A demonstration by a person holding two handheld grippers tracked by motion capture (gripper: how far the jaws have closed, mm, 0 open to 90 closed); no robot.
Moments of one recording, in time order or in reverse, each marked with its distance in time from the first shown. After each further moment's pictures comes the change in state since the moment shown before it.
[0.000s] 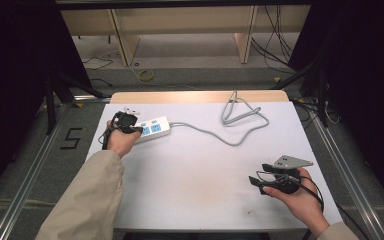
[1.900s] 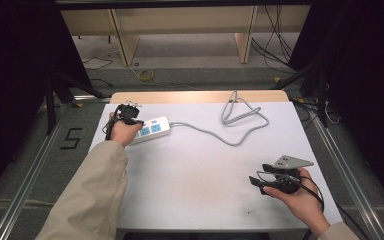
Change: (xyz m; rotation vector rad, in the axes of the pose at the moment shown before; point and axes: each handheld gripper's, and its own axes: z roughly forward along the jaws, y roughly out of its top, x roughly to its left) left arm 0.010 0.020 0.017 0.027 0.020 -0.003; right arm -0.001 0.000 -0.001 0.001 0.003 0.003
